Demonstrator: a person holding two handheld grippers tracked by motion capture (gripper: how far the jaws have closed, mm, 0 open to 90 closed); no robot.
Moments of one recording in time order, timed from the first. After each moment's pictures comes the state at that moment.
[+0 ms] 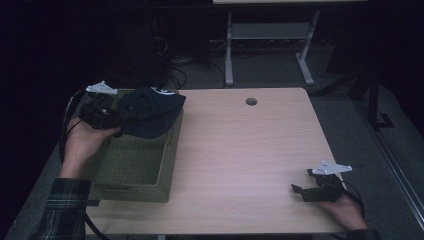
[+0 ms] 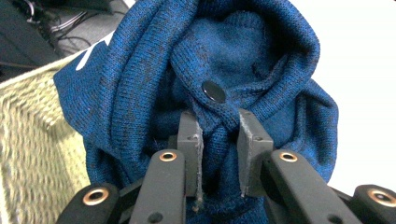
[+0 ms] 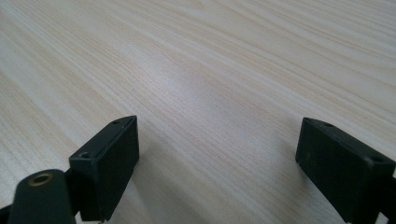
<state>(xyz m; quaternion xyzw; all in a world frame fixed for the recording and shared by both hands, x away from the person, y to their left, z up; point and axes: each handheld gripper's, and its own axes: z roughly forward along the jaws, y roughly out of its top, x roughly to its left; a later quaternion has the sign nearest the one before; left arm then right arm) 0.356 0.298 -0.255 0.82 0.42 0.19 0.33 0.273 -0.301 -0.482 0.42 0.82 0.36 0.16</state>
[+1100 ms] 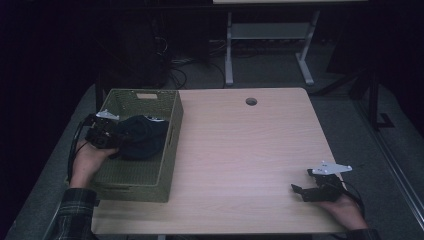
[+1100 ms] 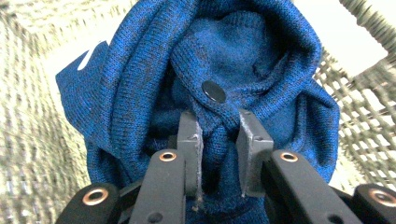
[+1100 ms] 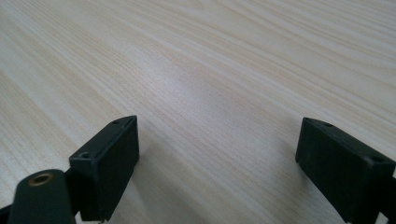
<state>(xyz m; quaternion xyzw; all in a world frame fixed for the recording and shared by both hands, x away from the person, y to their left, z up) 0.374 0.335 -0.358 0.83 0.47 0.15 0.27 0.273 -0.301 -0.482 0.42 0.82 0.36 0.16</state>
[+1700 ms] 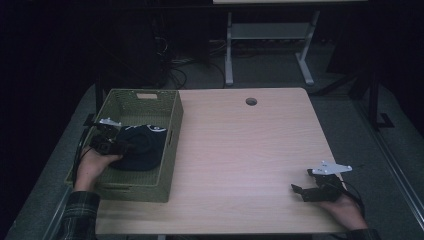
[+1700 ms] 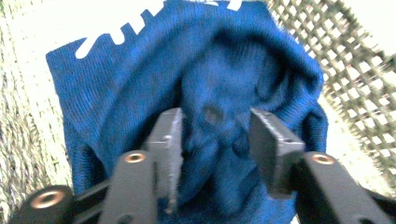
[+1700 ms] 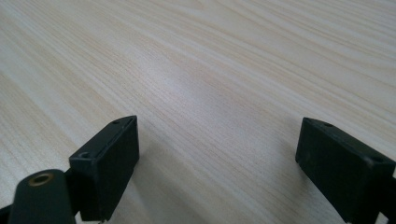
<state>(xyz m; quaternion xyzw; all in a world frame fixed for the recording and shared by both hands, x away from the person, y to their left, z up) 0.375 0.345 -0.383 0.82 0.49 0.13 0.28 0.273 -0.301 -0.482 0.42 0.82 0.36 0.16</state>
